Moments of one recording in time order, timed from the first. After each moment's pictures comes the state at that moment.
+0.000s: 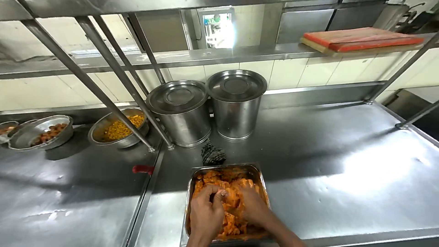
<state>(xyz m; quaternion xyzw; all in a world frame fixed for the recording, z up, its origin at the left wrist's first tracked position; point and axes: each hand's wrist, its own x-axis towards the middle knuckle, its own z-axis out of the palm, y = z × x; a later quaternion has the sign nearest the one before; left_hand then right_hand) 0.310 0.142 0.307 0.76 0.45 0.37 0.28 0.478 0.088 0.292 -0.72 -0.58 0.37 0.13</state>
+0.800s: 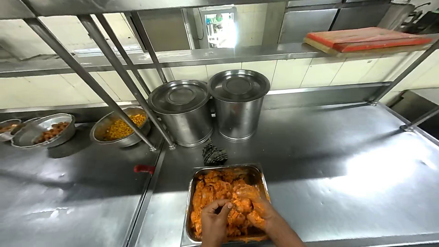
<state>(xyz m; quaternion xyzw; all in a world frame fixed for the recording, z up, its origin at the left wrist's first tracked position) 0.314 0.120 0.250 0.57 0.42 0.44 0.55 0.471 0.085 0.270 -0.41 -0.02 0.67 0.61</state>
